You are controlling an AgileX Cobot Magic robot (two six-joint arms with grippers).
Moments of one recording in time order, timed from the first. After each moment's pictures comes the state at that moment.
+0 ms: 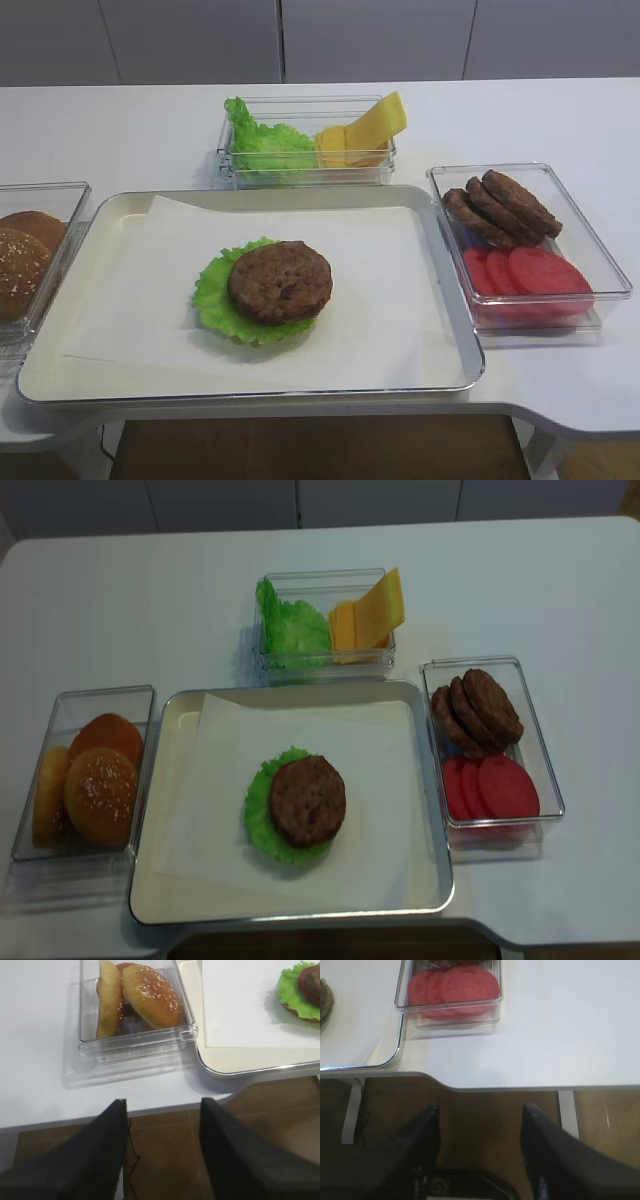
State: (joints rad) left arm -0.02 -0.02 -0.49 -0.01 1.19 -0.02; right arm 0.06 0.29 -0.65 0.15 1.26 0.09
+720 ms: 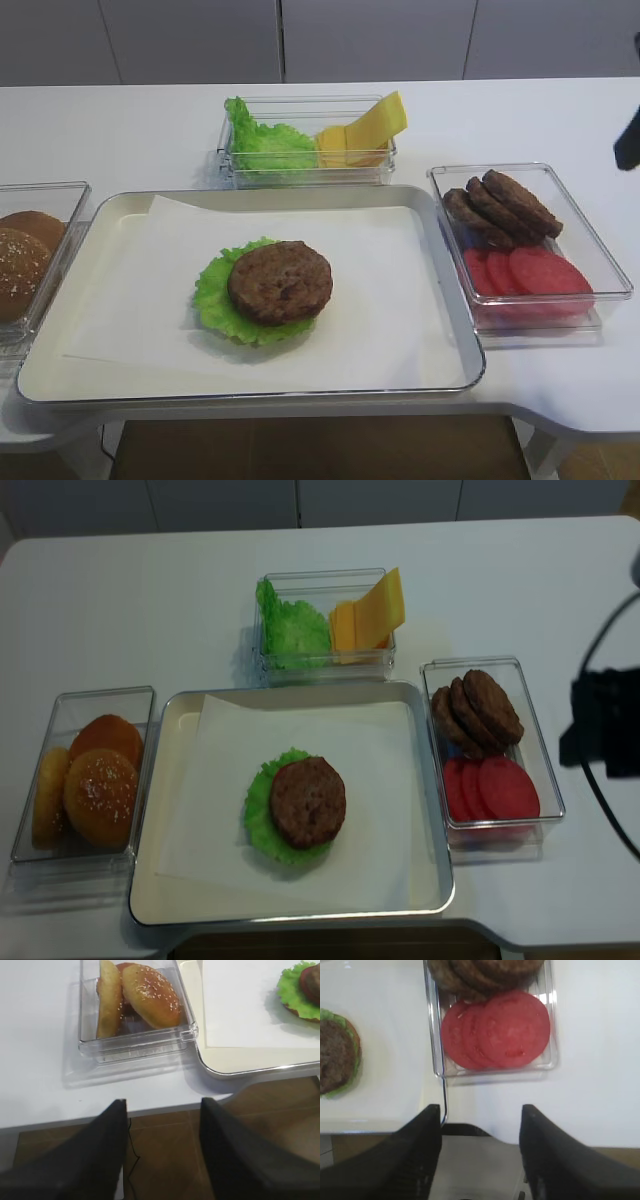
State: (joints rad) left arm -0.02 -0.02 -0.49 -0.01 1.19 -0.02; right arm 0.06 1.18 -1.14 0.29 1.26 0.11
